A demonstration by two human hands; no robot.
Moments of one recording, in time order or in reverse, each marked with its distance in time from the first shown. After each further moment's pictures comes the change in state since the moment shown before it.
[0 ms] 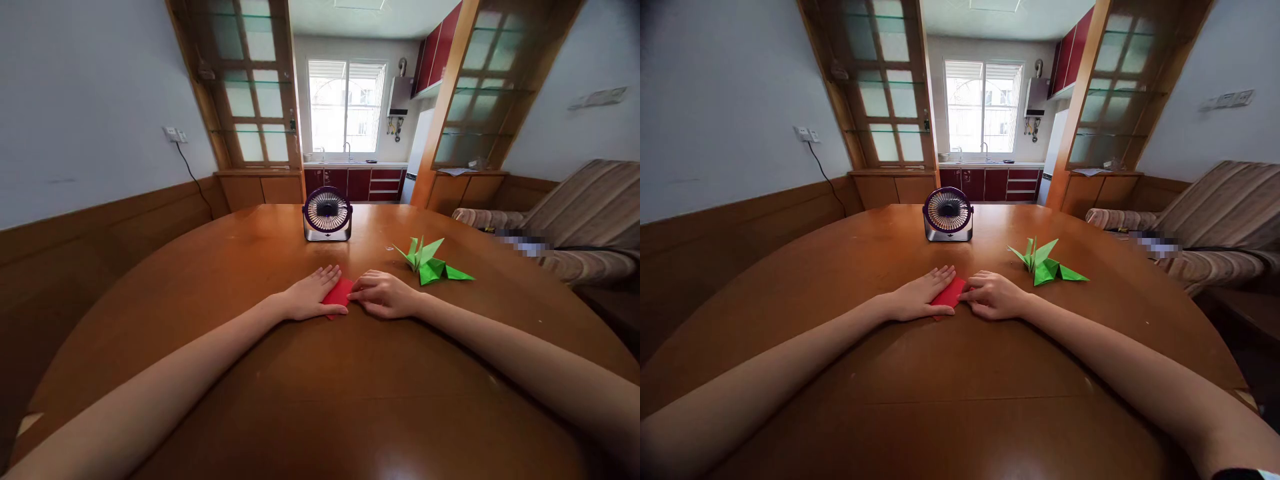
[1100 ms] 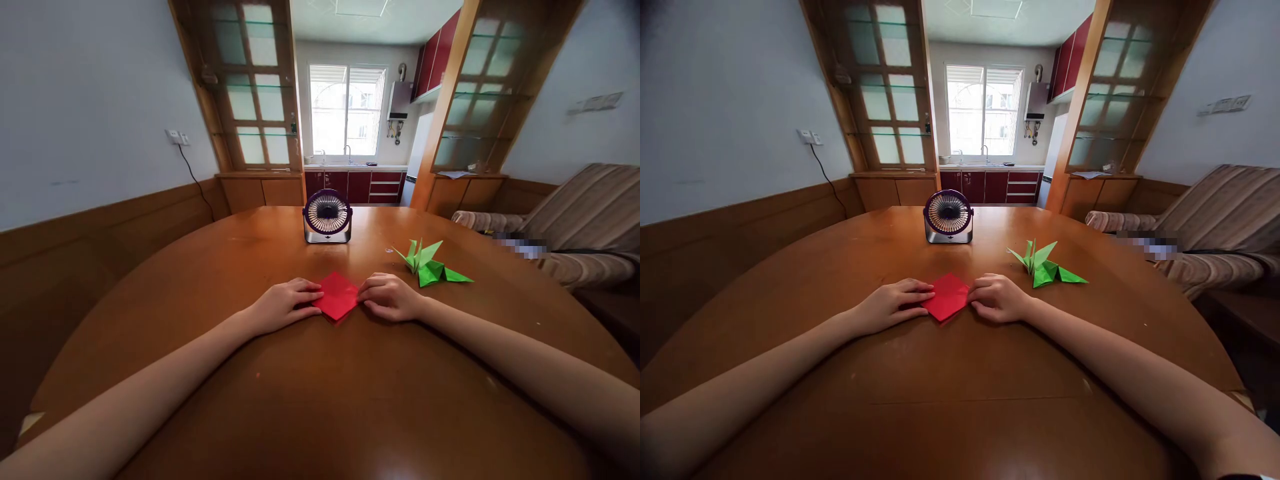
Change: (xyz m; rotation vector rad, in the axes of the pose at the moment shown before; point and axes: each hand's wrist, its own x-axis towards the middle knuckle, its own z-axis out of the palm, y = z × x) left_hand -0.058 -0.012 -0.005 -0.029 0.358 0.173; right_hand -0.006 -0.006 -0.005 0.109 0.128 0.023
